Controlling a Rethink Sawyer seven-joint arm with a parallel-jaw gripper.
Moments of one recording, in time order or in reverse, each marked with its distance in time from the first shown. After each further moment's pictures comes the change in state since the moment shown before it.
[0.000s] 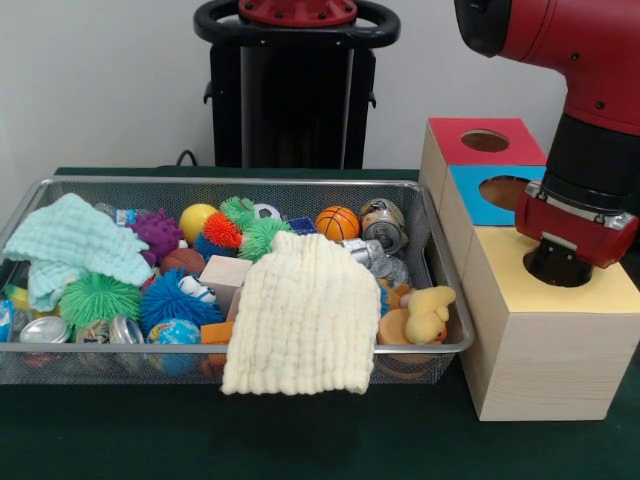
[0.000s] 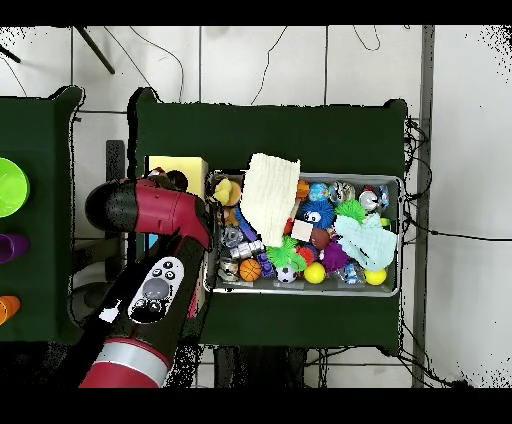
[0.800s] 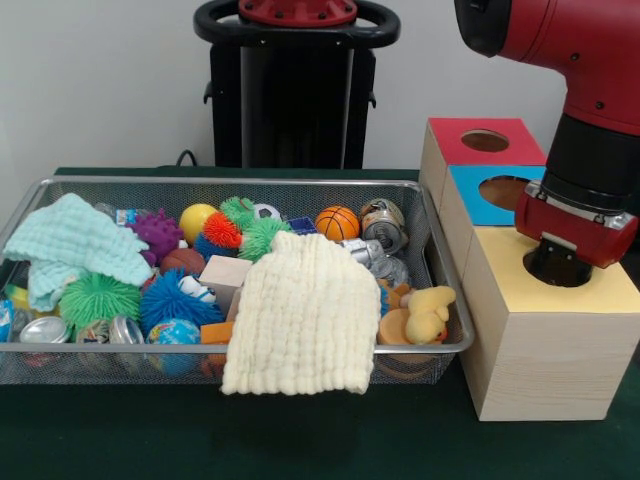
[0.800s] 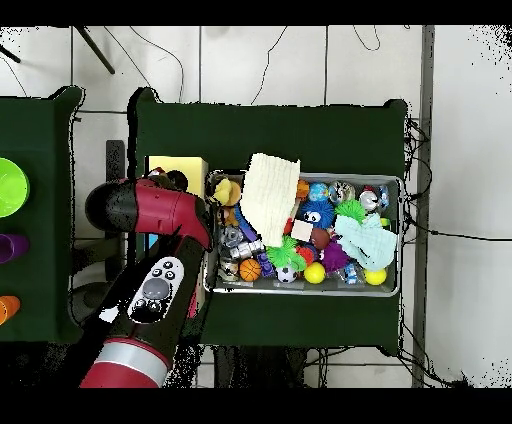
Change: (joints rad) arm 0.000 0.000 0.000 0.000 0.000 0.000 0.000
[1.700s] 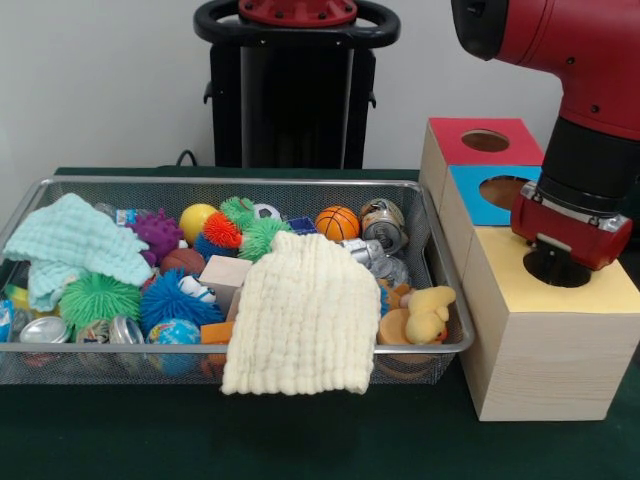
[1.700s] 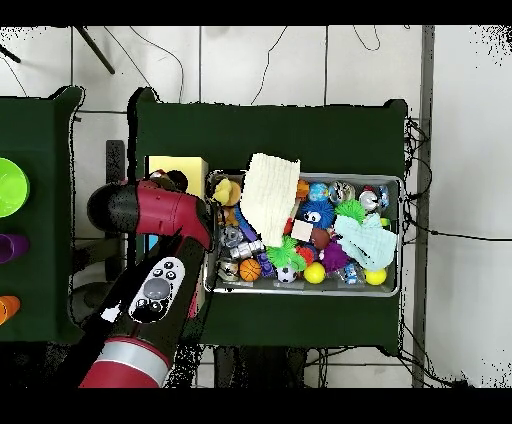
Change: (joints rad) arm 0.000 0.005 0.000 0.006 -0.001 0.001 0.000
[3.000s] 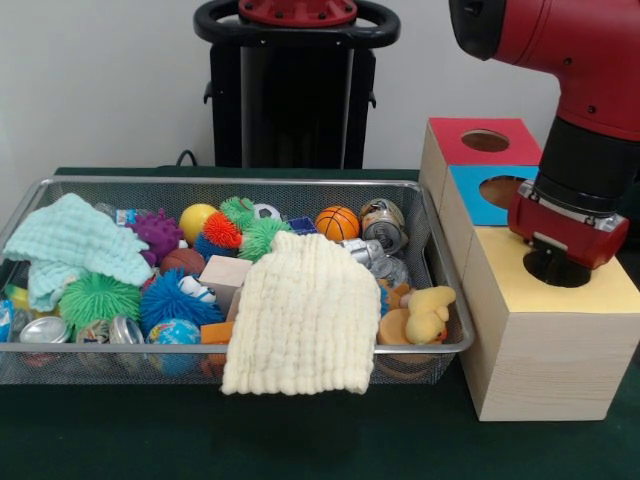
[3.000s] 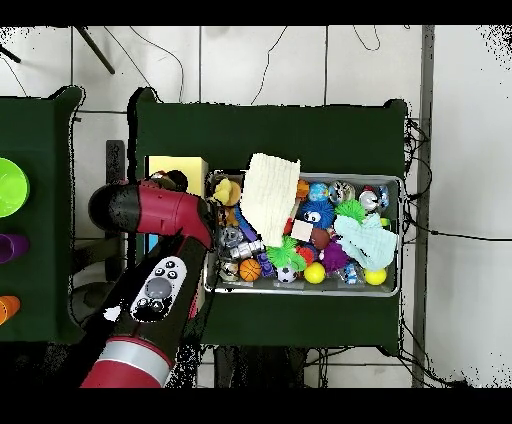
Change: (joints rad) arm -0.004 0.000 0.000 0.000 0.000 0.023 0.000
